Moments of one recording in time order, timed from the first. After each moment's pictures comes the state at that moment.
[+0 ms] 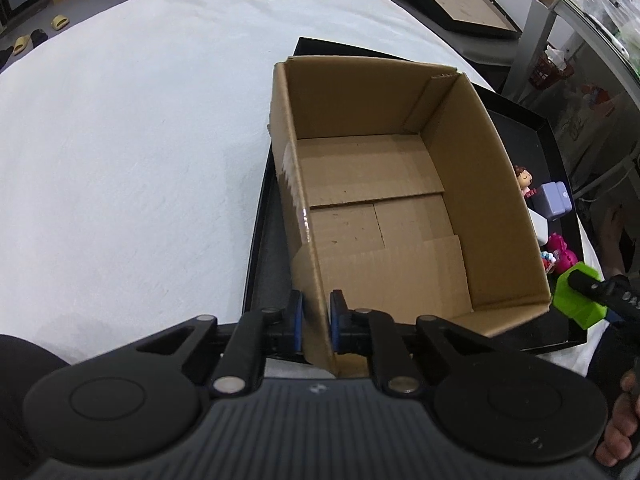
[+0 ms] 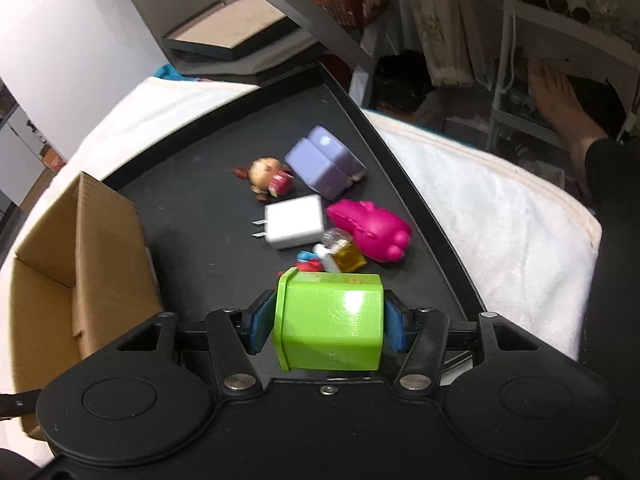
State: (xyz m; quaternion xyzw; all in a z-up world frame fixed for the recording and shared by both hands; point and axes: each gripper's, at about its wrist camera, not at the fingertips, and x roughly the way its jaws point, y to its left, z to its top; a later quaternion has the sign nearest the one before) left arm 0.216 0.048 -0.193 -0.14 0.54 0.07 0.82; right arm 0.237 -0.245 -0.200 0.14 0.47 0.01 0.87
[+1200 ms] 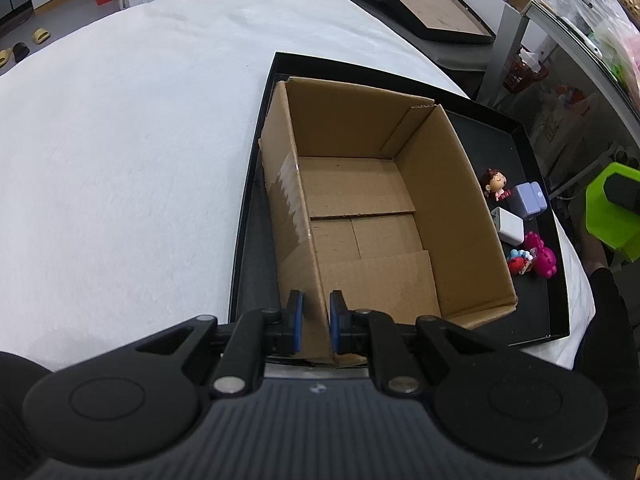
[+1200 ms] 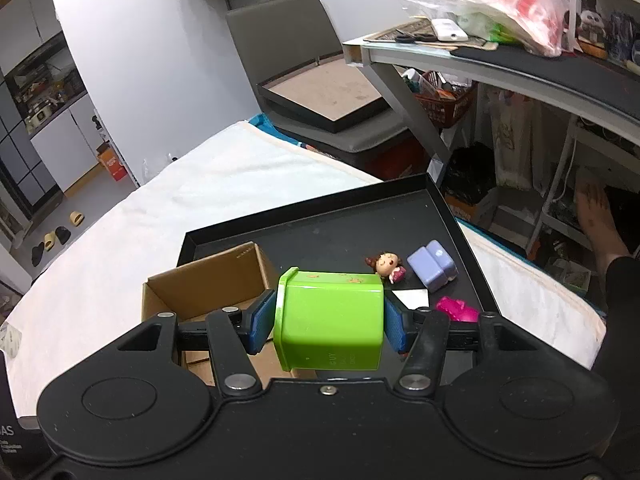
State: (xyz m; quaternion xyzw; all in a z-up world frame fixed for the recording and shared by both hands) left arm 0.213 0.046 -0.183 -0.14 0.53 0.03 0.84; right arm 0.224 -0.175 -0.097 0.08 0.39 0.08 0.91
